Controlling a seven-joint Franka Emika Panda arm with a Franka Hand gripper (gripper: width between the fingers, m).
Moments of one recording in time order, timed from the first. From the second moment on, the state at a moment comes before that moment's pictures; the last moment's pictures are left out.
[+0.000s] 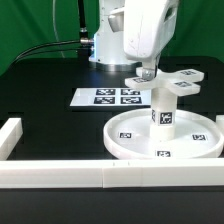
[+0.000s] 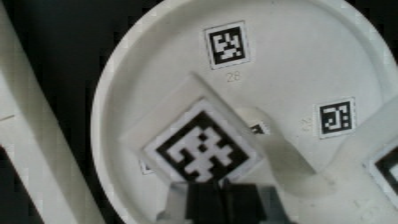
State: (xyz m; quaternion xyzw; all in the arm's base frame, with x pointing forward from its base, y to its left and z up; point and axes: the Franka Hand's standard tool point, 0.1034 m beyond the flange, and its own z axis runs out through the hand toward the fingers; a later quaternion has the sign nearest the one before) arm 0.562 0.014 0.114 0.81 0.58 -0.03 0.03
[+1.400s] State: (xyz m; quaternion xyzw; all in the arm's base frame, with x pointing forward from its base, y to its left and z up) arm 0.566 0.020 0.114 0.81 0.58 -0.02 0.04
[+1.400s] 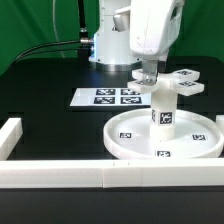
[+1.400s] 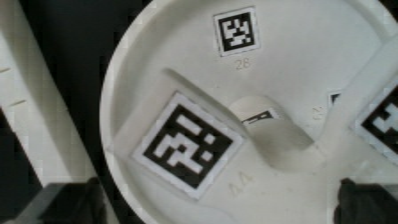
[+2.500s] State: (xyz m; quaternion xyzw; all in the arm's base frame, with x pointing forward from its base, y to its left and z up) arm 0.546 0.047 0.109 0.78 0.63 -0.01 0.05
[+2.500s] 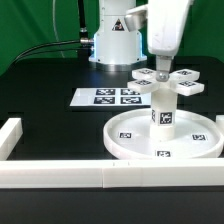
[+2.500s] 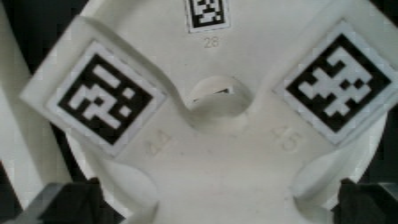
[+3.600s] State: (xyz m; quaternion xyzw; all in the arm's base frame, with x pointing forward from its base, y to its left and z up) arm 0.548 0.043 0.113 0.83 0.56 -0.02 0.04
